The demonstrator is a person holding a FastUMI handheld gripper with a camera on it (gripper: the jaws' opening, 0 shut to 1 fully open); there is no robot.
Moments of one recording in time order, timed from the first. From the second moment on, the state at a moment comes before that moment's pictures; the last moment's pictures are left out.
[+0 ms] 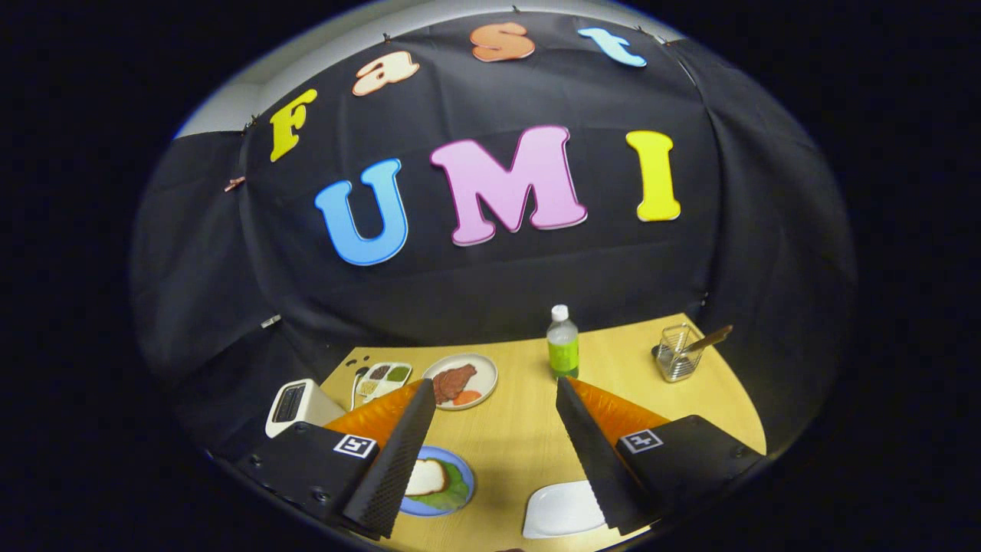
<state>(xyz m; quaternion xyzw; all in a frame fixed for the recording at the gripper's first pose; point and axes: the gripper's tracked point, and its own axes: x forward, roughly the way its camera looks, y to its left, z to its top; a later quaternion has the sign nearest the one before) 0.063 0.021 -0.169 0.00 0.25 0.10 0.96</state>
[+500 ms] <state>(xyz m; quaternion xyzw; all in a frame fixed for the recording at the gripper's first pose) 0.038 -0.045 -0.068 -0.04 0.11 0.00 0.99</state>
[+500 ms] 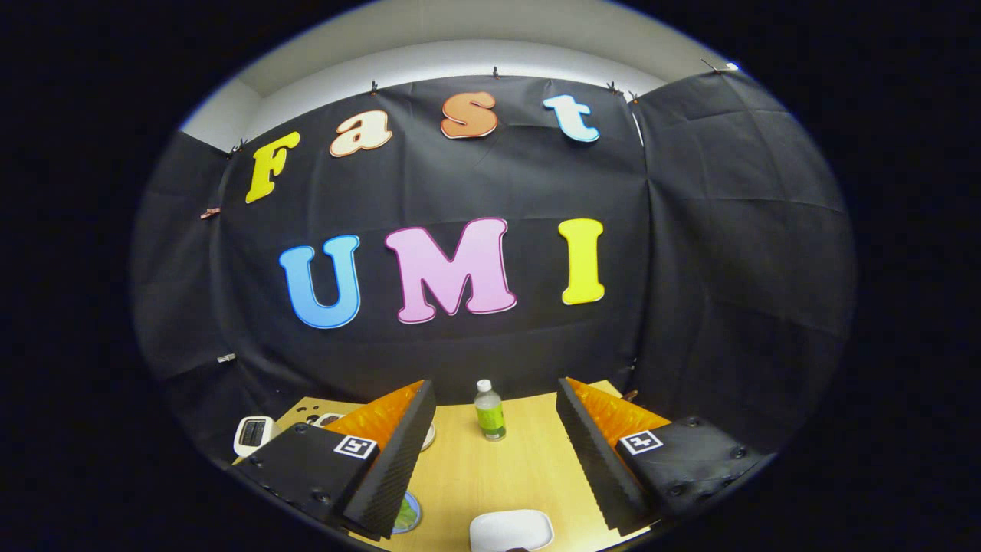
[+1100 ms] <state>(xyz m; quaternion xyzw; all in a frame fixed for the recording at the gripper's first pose) 0.032 -0.032 -0.088 -0.04 0.14 0.01 0.99</state>
